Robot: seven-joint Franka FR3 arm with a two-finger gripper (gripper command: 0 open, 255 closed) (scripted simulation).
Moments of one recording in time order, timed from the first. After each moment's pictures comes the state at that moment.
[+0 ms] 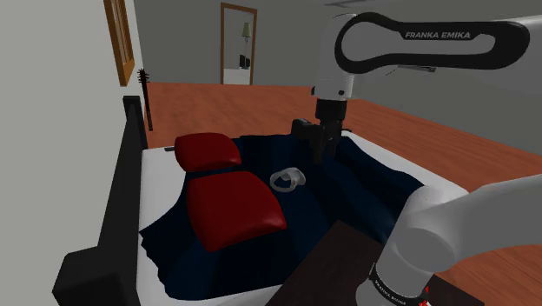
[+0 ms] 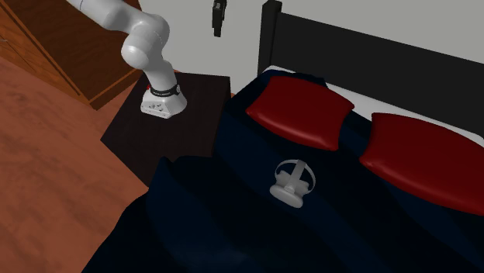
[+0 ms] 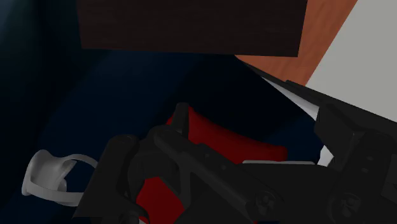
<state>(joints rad) 0.00 -0.80 0.00 -2.46 0.10 1.51 -0.06</state>
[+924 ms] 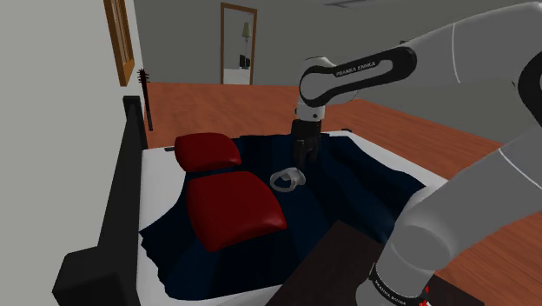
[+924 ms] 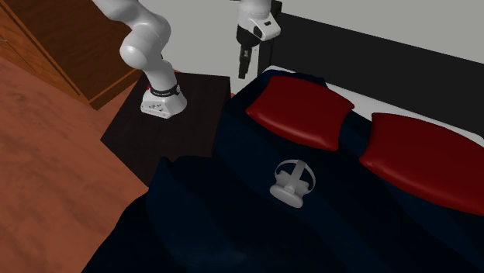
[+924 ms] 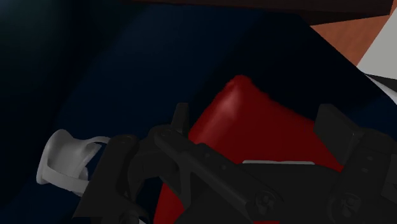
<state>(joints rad) -0.06 -0.44 -0.11 -2.44 -0.03 1.84 -0.21</state>
